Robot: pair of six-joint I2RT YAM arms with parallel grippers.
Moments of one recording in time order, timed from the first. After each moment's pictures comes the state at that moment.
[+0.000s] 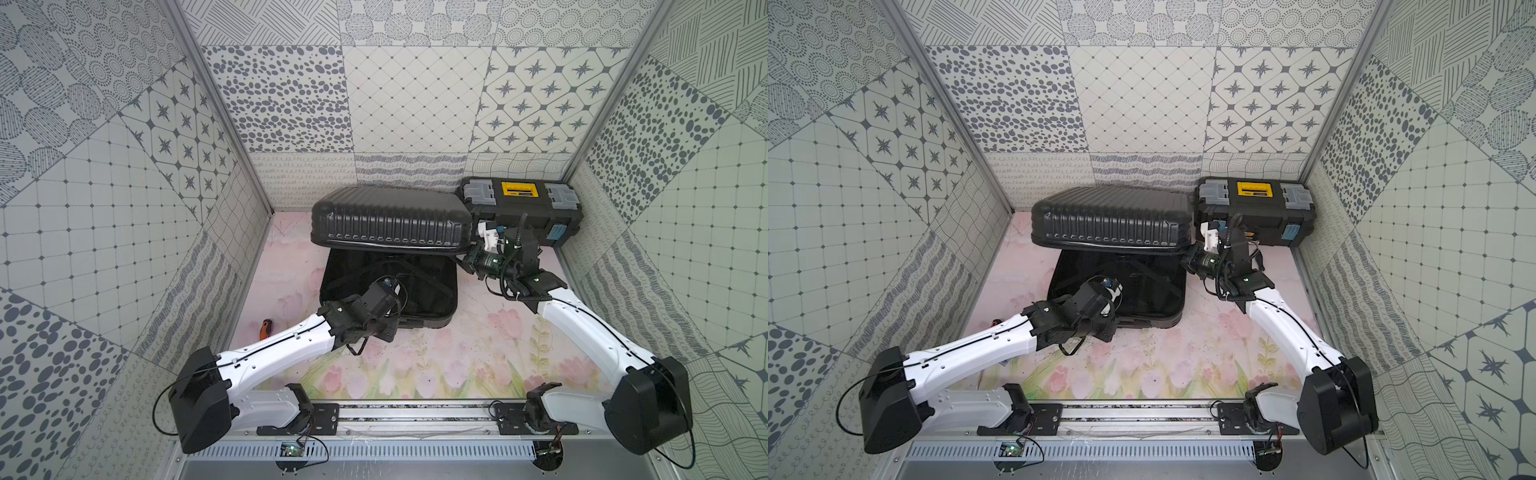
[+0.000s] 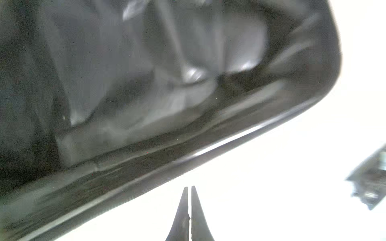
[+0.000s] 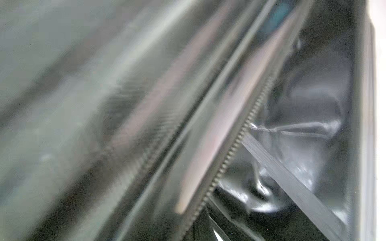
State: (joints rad) left arm -0.91 1.20 0.90 -0.63 -0.07 -0.43; right arm 0.33 1.29 1.00 -0.08 -0.55 1.00
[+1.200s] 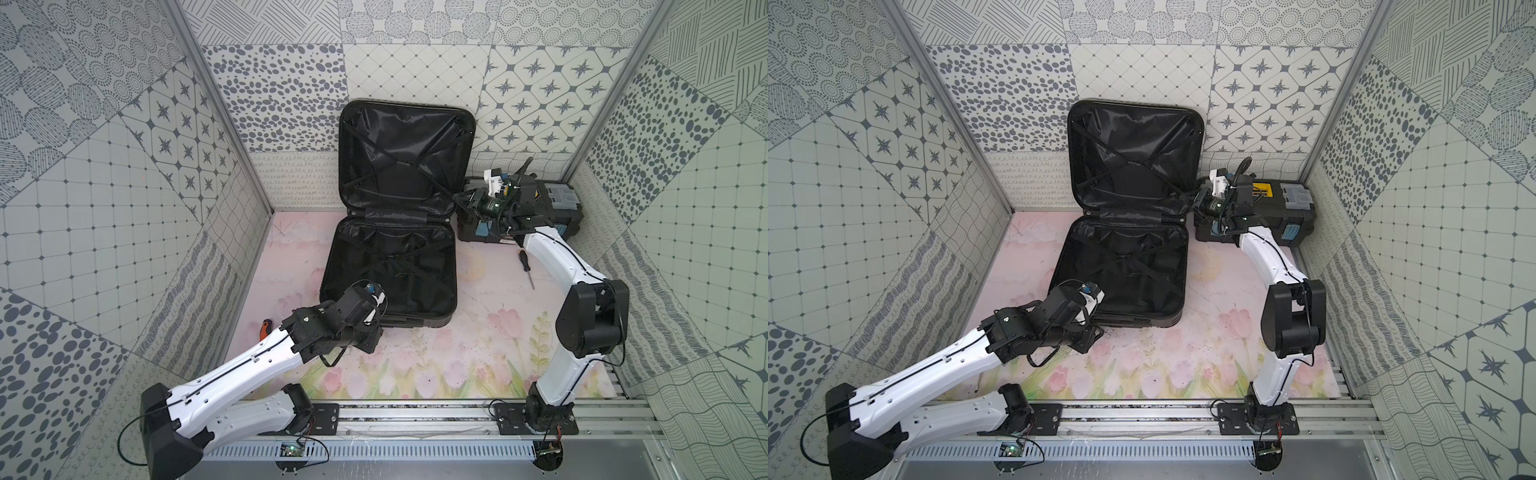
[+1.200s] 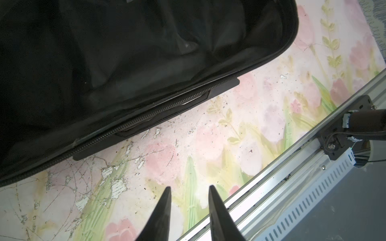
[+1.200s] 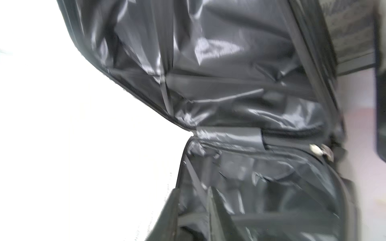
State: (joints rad) left arm -0.90 0.99 0.90 -0.87 -0.01 -0.42; right arm 0.16 1.77 1.55 -0.07 -0.67 0.82
